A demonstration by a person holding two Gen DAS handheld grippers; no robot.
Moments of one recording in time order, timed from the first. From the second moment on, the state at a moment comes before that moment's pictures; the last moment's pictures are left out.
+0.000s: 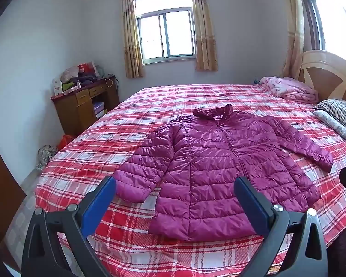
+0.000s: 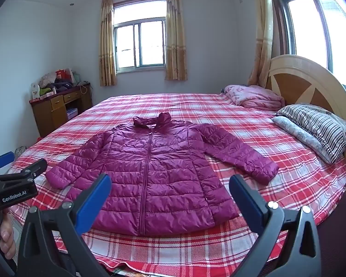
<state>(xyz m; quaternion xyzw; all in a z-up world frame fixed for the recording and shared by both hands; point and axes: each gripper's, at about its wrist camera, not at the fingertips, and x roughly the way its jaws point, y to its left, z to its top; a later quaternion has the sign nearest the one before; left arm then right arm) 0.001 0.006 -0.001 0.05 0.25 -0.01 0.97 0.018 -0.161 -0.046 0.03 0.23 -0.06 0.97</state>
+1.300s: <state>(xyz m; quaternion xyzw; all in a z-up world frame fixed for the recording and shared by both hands) 0.000 0.011 0.001 0.05 0.24 0.01 0.97 0.018 -0.161 -0.049 0.03 0.24 -0.06 0.97</state>
